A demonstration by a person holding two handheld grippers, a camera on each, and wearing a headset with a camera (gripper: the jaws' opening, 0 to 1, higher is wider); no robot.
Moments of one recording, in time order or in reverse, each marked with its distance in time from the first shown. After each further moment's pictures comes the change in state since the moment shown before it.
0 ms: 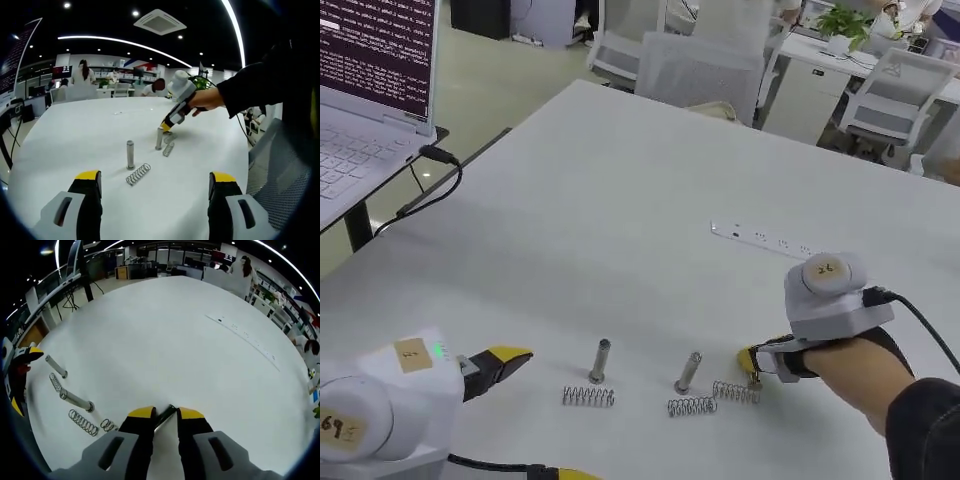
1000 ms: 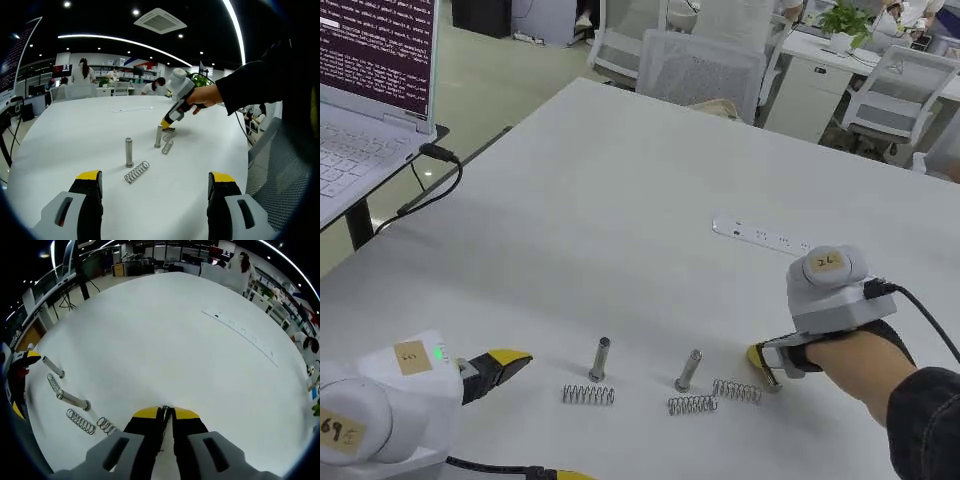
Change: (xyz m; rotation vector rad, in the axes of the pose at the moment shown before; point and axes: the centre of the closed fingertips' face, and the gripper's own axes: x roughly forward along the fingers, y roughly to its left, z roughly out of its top) left arm 0.000 -0.003 -0.004 -0.004 0.011 -0.002; right arm 0.000 -0.007 -0.004 0.015 0.036 -0.015
